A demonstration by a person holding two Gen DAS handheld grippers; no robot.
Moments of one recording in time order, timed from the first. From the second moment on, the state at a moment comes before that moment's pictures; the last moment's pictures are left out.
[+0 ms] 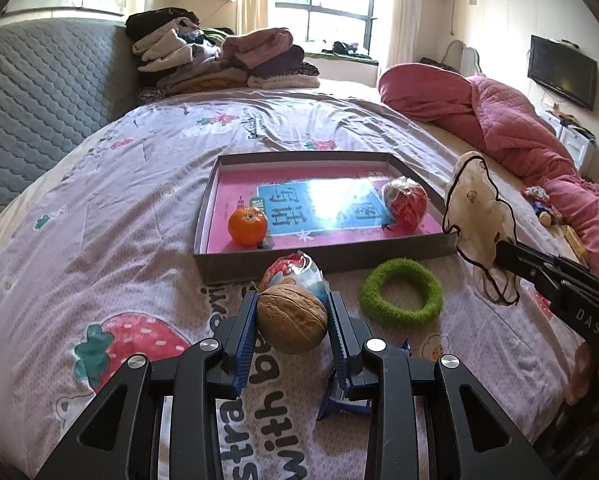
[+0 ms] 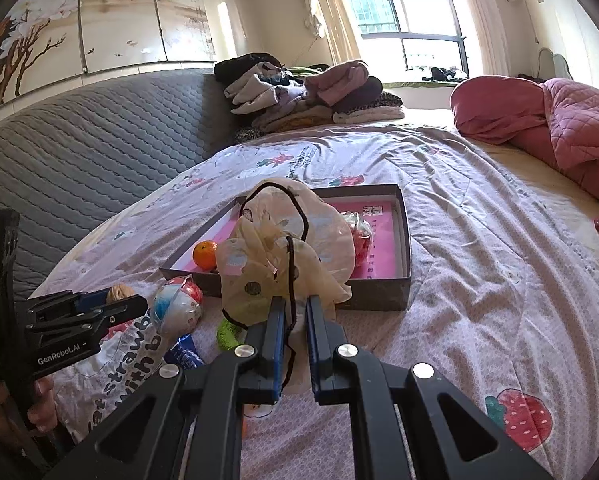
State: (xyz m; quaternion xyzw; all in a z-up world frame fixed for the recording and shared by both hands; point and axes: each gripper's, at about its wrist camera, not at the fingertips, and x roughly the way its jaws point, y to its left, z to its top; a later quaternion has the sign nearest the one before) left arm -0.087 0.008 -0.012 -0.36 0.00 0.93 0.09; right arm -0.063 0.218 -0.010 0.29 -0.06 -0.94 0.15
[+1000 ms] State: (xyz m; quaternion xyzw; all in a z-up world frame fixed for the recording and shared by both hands) left arm -0.125 0.007 0.023 -0.32 0.01 0.94 0.10; right arm -0.074 0.203 0.014 0.26 -0.05 -0.95 0.16
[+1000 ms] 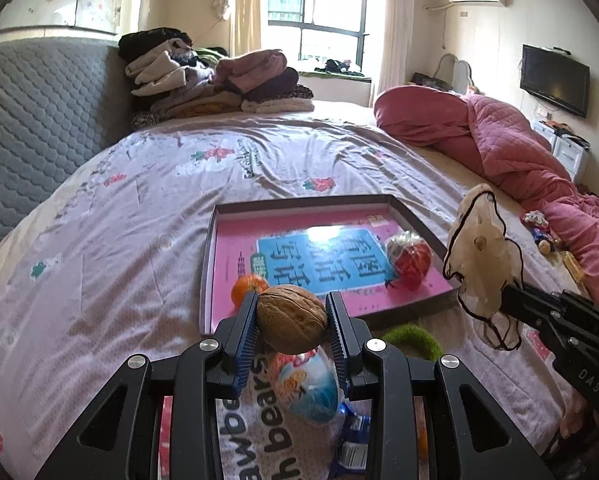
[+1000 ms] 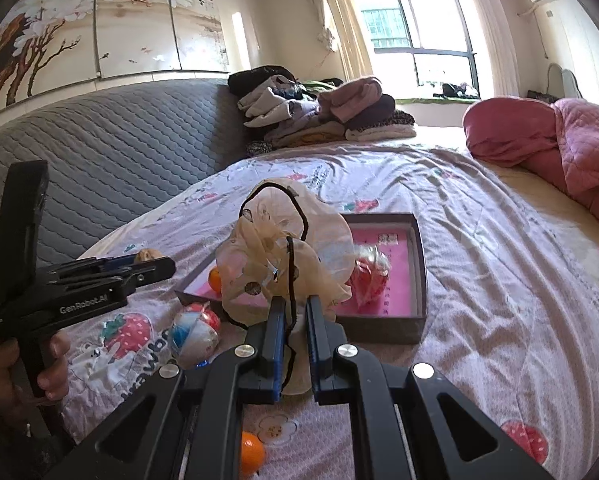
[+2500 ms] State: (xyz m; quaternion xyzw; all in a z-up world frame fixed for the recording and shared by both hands) left arm -0.212 0.000 0.046 -0.29 0.03 0.95 0.09; right arm -0.151 0.178 0.062 0.22 -0.02 -0.96 0.18
